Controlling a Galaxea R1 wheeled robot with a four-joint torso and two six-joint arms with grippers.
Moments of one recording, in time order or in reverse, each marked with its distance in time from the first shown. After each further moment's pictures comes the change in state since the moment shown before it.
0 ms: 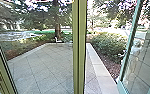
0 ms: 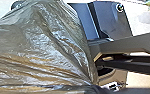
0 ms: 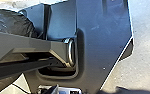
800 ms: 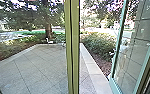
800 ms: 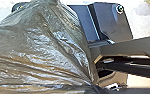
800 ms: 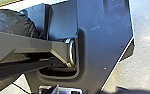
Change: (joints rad) left arm -0.002 0.000 0.000 0.000 0.000 0.000; right arm 0.000 0.004 0.000 0.000 -0.001 0.000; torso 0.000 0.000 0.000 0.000
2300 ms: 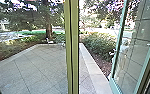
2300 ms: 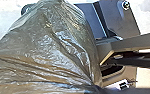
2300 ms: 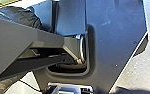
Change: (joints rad) left arm 0.004 -0.046 0.003 0.045 0.000 0.000; right arm -0.011 0.054 -0.013 0.001 -0.015 0.008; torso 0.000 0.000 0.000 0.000
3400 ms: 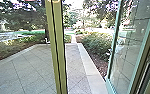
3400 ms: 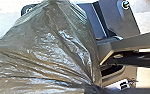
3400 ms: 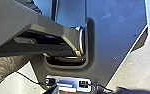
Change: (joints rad) left arm 0.000 0.002 0.000 0.011 0.000 0.000; right arm -0.039 0.004 -0.020 -0.037 0.016 -0.004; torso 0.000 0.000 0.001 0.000
